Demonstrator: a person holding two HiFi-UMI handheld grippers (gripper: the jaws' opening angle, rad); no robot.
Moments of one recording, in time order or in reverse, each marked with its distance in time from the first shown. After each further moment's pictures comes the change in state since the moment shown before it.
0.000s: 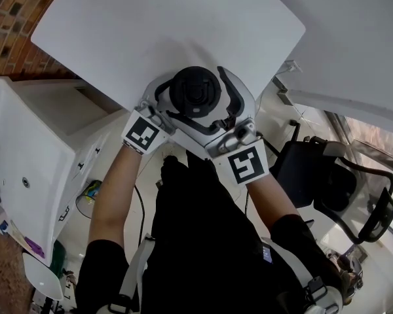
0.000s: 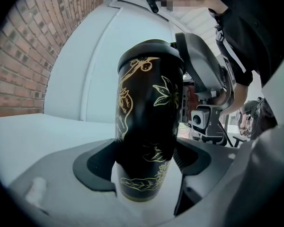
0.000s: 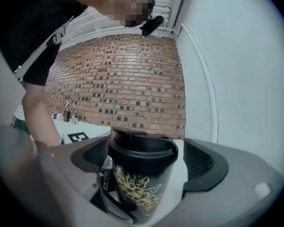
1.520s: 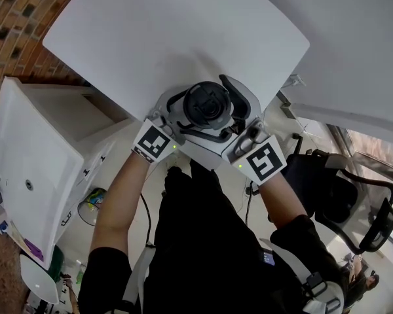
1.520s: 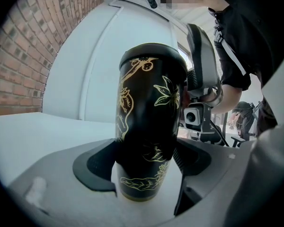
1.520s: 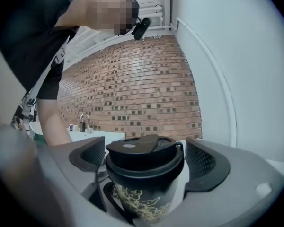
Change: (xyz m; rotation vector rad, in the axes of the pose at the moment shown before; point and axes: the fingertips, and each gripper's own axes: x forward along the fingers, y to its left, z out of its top) left arm 0.001 -0.002 -0.002 -0.009 0.009 -0.021; right arm 0.008 0.006 0.008 0.075 -0.042 0.203
